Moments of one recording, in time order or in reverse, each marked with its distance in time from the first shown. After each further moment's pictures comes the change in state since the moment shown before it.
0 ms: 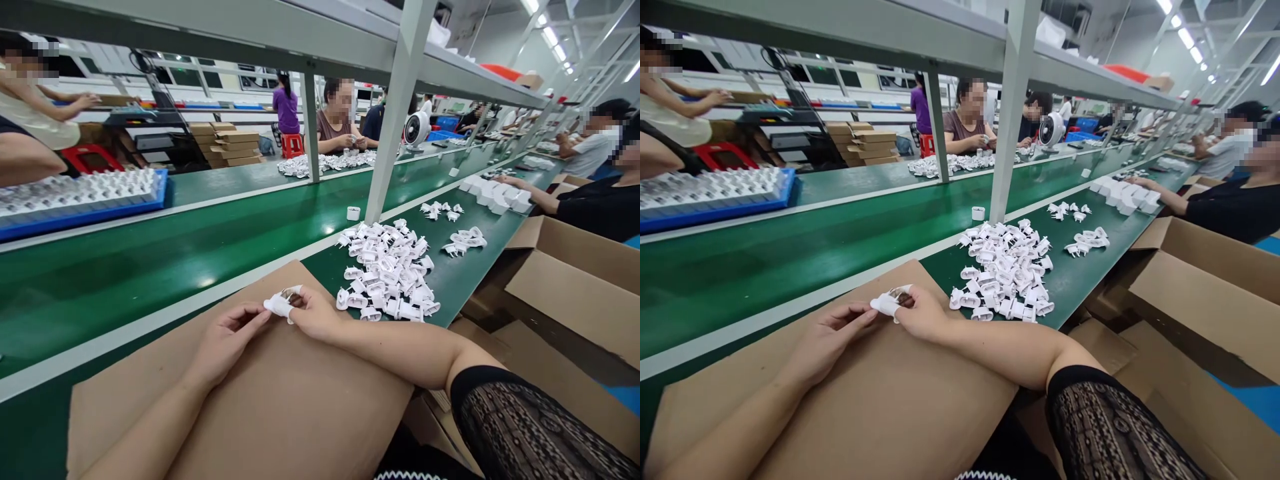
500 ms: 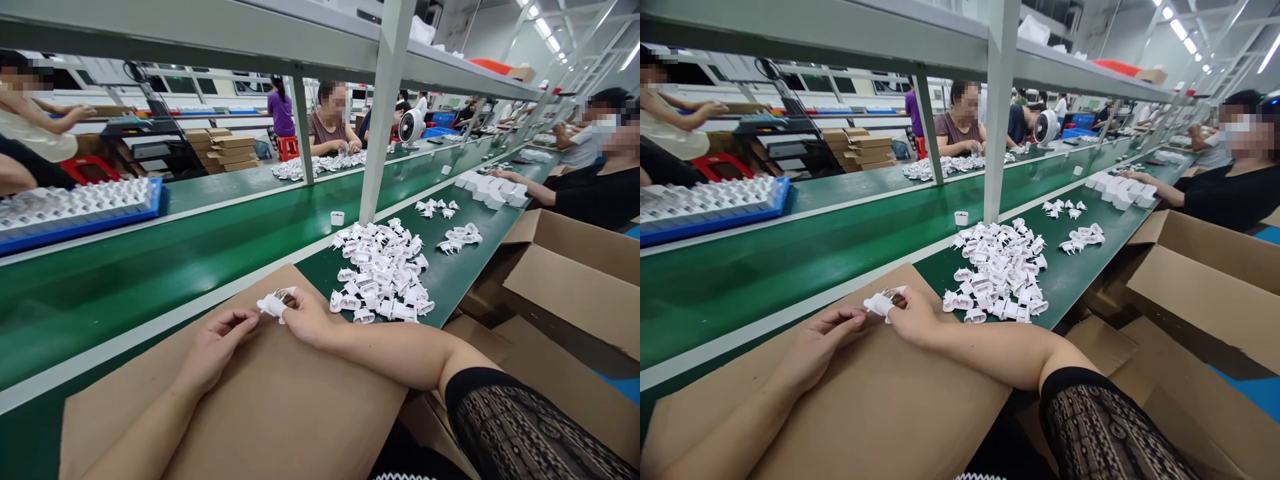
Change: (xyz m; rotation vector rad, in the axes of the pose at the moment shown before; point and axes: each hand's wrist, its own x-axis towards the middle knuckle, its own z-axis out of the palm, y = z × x) left_hand 0.004 0.000 -0.003 -0.071 0.046 -0.070; right_hand -0.001 -0.005 0.005 -0.046 0.102 0.030
